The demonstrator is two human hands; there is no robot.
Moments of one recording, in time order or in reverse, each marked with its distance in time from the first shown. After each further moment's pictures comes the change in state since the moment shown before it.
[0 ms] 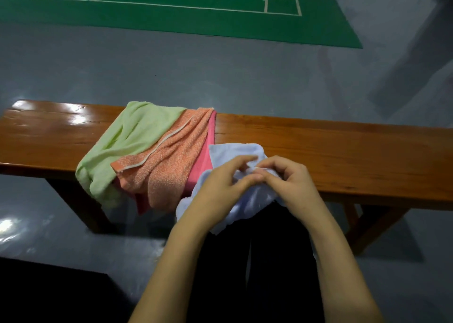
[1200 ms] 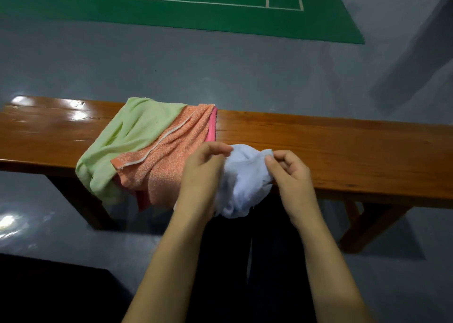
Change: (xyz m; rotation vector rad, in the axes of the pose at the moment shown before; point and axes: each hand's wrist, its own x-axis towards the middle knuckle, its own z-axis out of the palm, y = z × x) left_hand 0.000 0.016 -0.013 -0.503 0.431 -0.259; right_hand 0.001 0.009 0.017 0.207 0.257 0.119
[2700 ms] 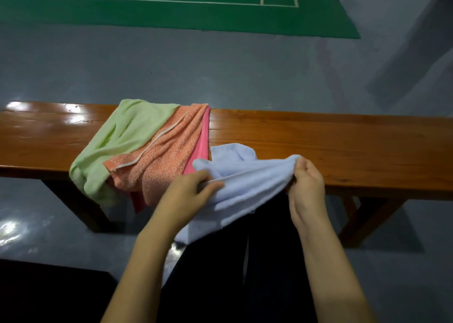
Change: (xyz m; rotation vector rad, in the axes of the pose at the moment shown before) left_hand 0.016 -0.052 -0.042 0.838 -0.283 0.465; right_hand 0.008 0.029 -0.024 0.288 0.363 0.228
